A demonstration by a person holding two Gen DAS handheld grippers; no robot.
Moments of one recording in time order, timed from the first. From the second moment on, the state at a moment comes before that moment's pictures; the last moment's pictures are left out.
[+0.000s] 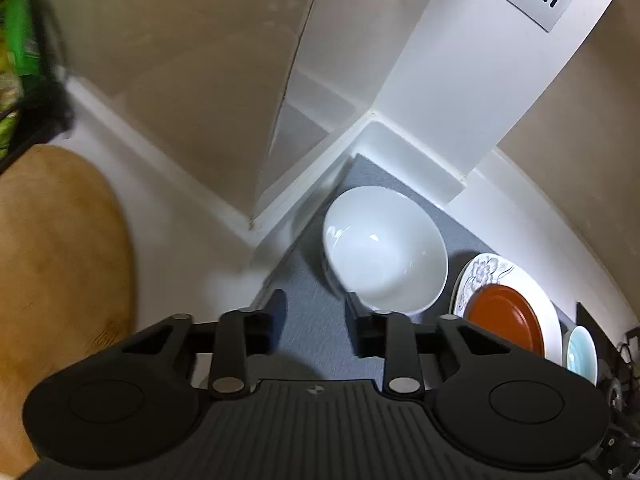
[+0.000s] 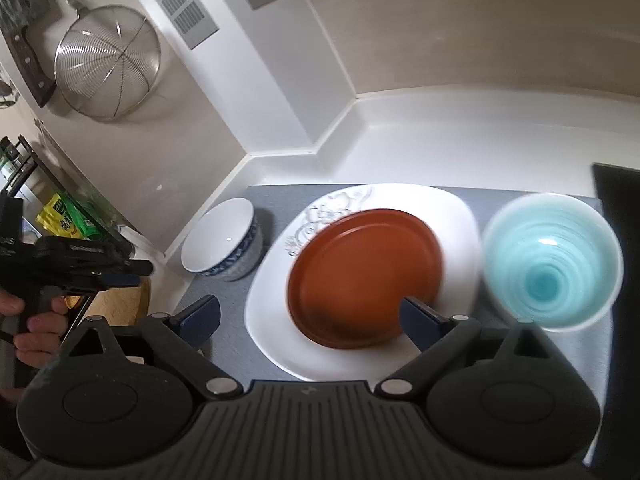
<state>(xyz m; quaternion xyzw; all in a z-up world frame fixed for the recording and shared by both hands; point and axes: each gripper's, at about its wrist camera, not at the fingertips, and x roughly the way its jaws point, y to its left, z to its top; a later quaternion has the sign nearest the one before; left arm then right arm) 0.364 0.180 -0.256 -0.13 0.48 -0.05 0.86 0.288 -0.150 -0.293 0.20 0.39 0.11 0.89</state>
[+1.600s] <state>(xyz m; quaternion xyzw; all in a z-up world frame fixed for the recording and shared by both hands) 0.414 0.226 -0.319 -0.12 0.57 -0.17 0.79 0.399 0.019 -0.349 0.17 0.53 0.04 0.83</state>
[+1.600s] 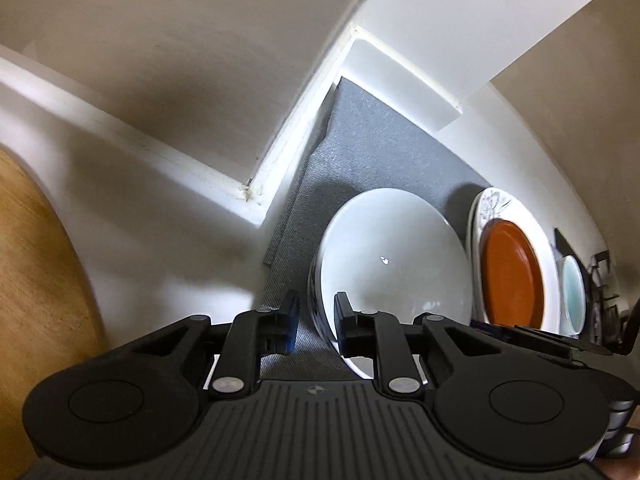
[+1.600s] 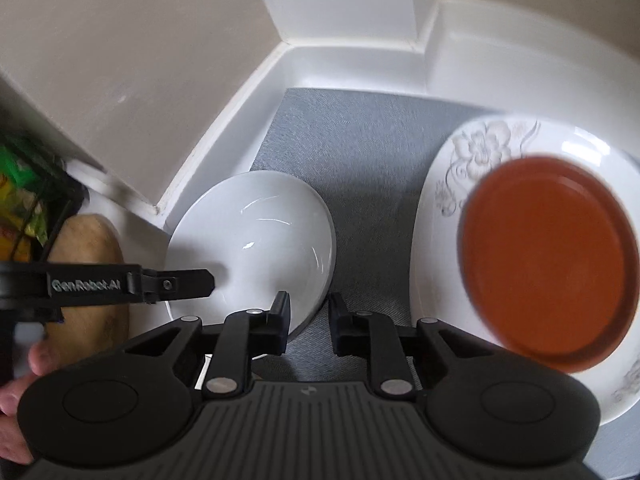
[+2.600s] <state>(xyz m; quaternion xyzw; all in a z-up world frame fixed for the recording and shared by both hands) 0.369 0.029 -0.222 0.01 0.56 -0.20 0.80 0.284 -0.137 -0.274 0.31 0.43 0.00 0.85</state>
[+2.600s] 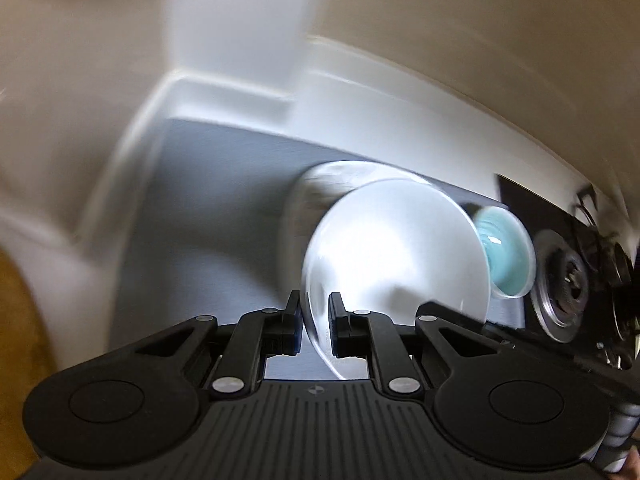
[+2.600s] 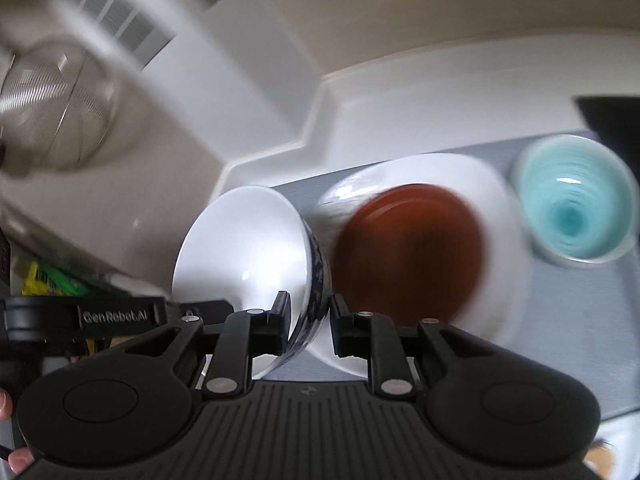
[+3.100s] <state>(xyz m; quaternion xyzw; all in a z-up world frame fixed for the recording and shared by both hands) 0.357 -0.173 -0.239 0.13 0.54 -0.25 0.79 0.239 -0.301 -0.310 0.36 0.38 -0.08 0.85</state>
